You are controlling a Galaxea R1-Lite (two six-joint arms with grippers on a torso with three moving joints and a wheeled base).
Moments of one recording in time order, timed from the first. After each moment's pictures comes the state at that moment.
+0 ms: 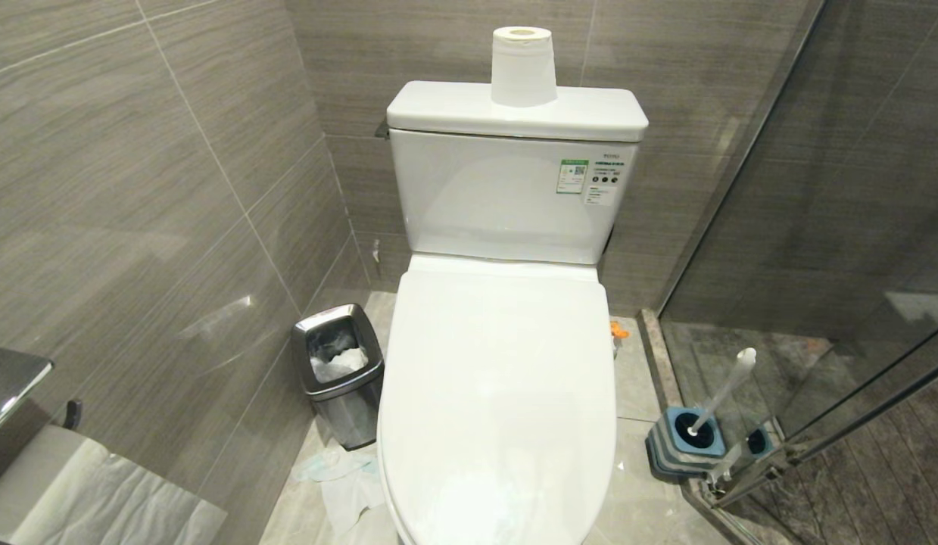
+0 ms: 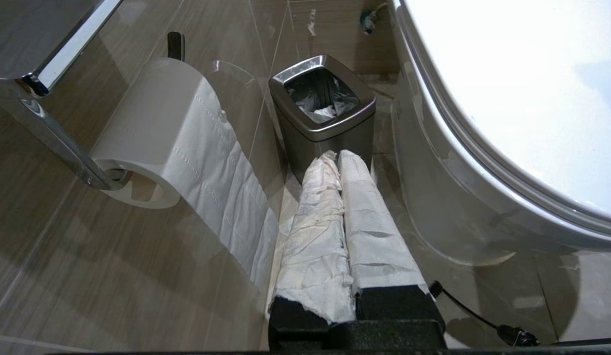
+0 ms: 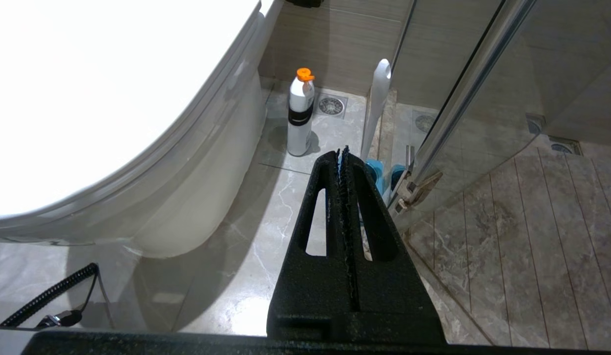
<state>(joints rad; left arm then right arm) 0.00 0.00 0.00 0.00 -0.01 0.10 0.01 0.00 0.00 0.01 0.00 -0.04</state>
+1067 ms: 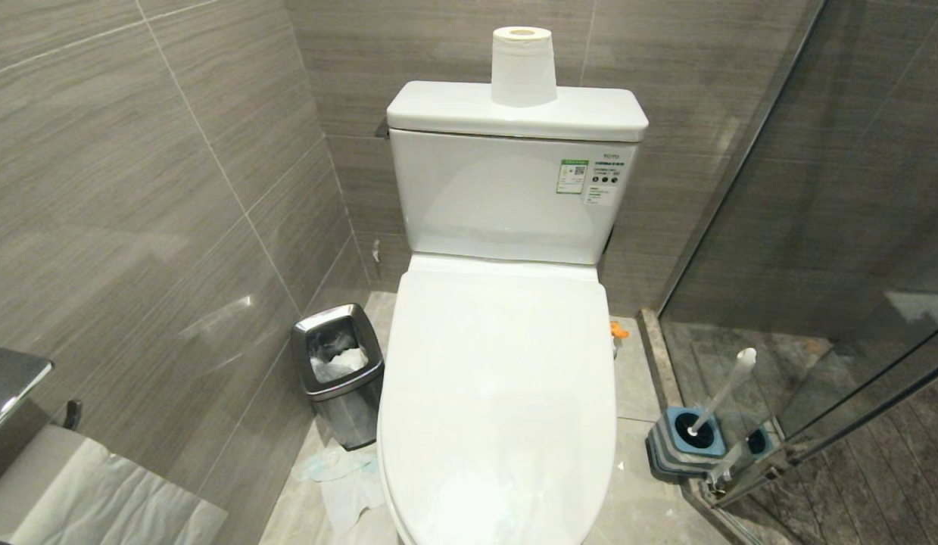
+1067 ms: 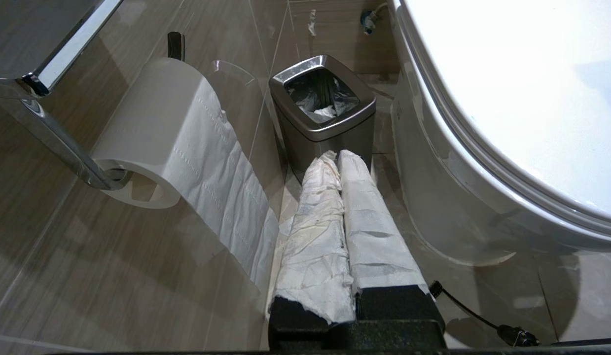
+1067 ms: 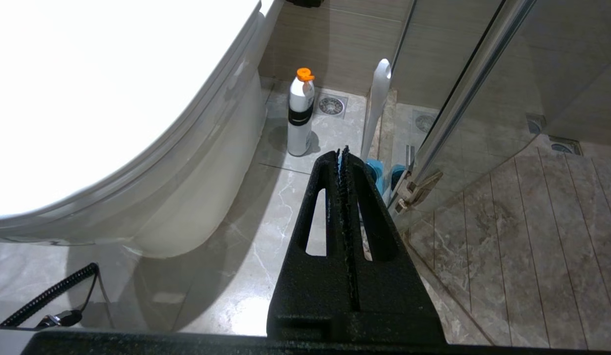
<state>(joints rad) 0.00 0.00 0.00 0.00 -0.01 0.10 0.01 0.00 0.00 0.01 0.00 -0.04</state>
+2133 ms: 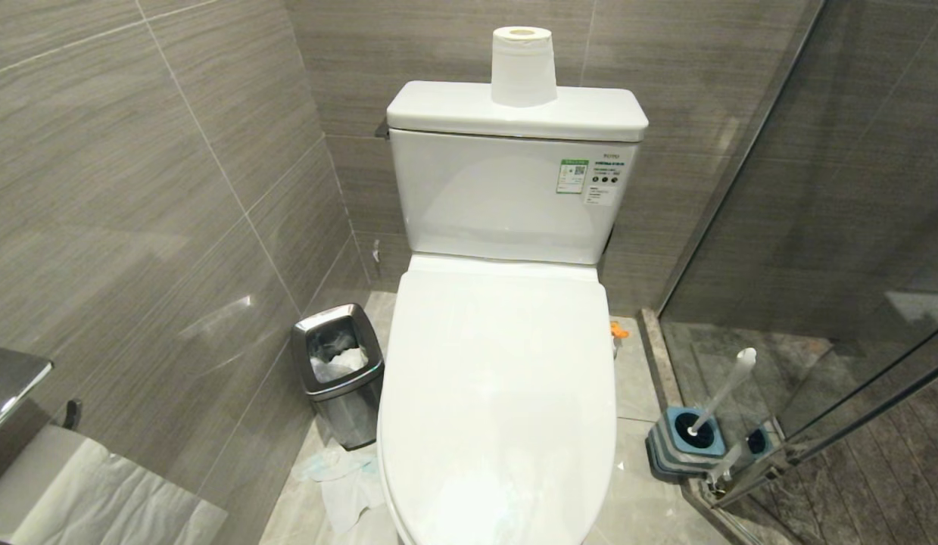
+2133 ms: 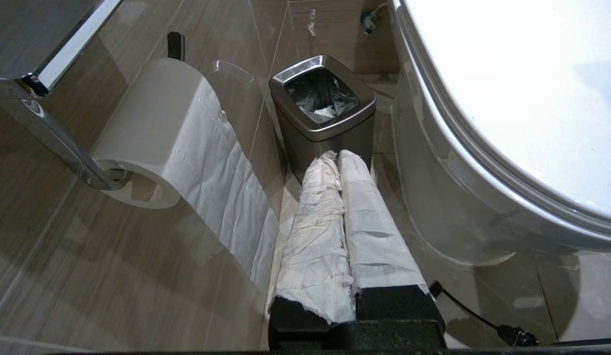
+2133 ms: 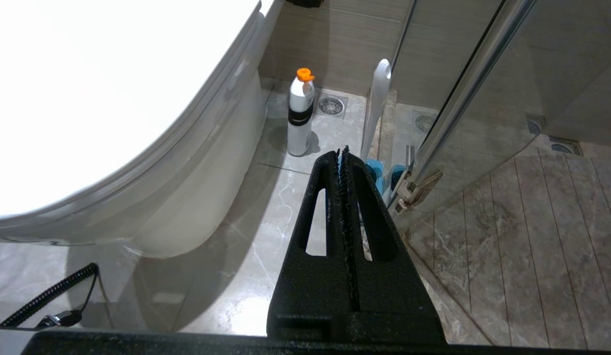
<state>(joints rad) 0.00 0.00 0.00 0.00 -0.01 0.10 0.01 0.00 0.00 0.01 0.00 -0.04</state>
